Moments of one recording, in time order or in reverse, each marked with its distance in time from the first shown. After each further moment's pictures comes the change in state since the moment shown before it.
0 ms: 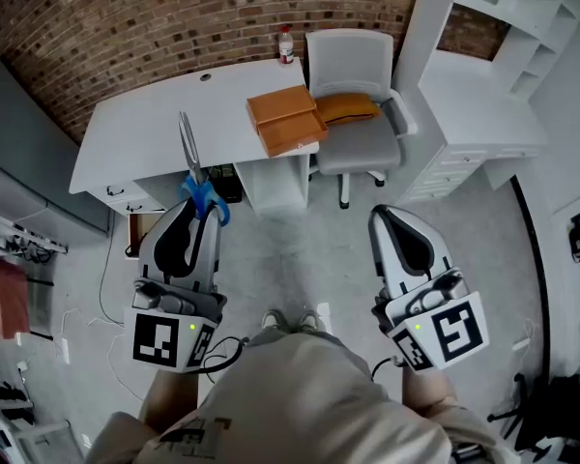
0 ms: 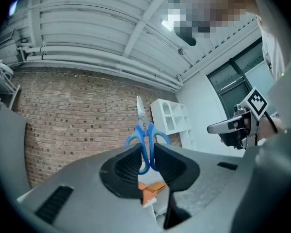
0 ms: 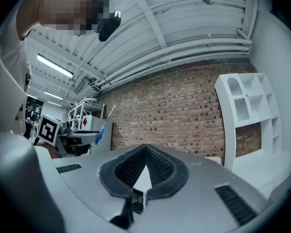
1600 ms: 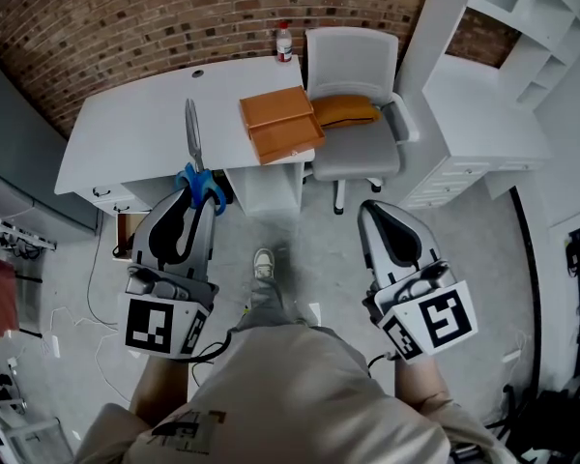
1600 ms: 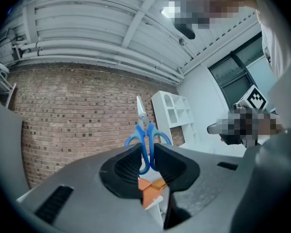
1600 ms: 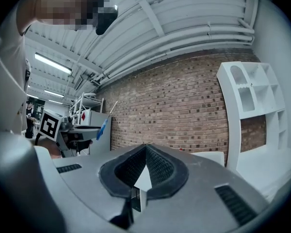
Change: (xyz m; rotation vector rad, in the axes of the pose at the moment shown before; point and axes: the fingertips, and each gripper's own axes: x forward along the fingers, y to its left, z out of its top) left arm 0.069 0.020 -0.064 0.027 0.057 0.003; right arm 0.065 -0.046 -0.064 0.003 0.053 0.028
